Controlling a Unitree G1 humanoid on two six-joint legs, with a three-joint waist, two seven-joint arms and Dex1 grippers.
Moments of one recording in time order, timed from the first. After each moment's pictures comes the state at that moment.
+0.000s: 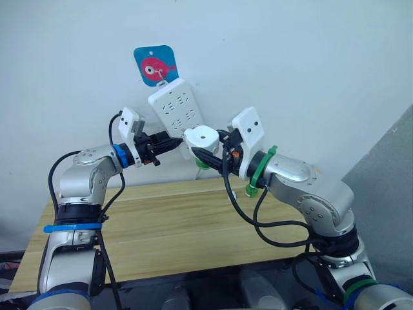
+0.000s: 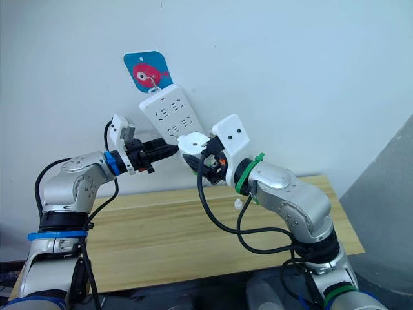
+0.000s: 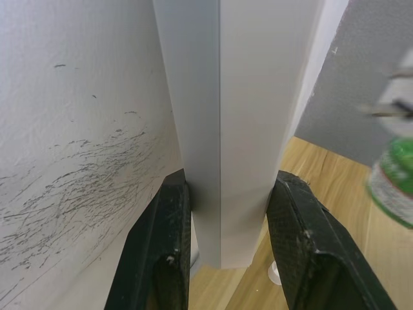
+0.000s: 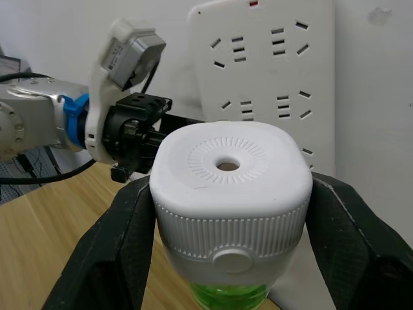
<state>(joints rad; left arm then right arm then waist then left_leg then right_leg) -0.63 0.59 0.13 0.28 -0.43 0.49 -1.00 -0.65 -0.22 0.24 -0.49 0.55 0.99 0.16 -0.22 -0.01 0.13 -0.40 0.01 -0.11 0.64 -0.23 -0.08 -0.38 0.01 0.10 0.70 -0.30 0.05</state>
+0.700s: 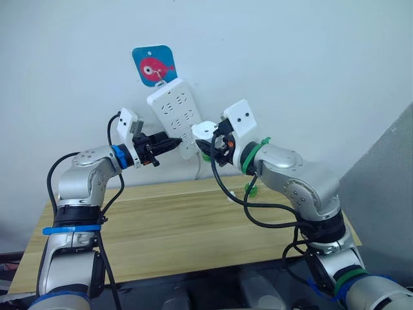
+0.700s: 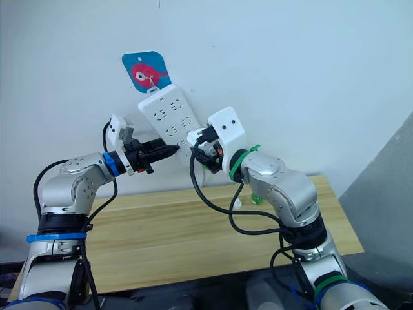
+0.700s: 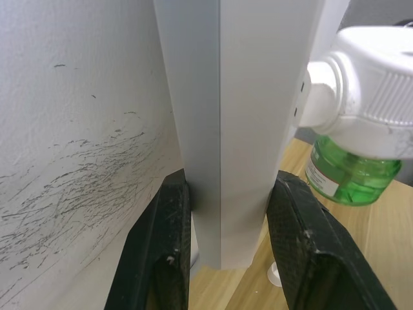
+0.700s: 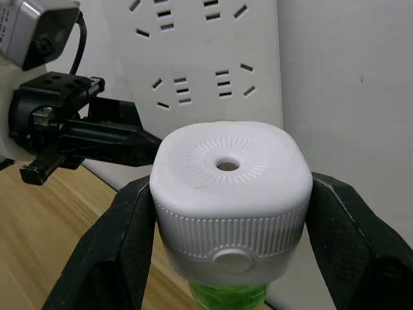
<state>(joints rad) -0.62 0.59 0.14 0.27 -0.44 0.49 -1.00 -0.74 -0.15 0.24 -0.36 0.41 1.04 0.14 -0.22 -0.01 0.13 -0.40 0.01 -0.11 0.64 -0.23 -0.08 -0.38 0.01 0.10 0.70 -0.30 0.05</state>
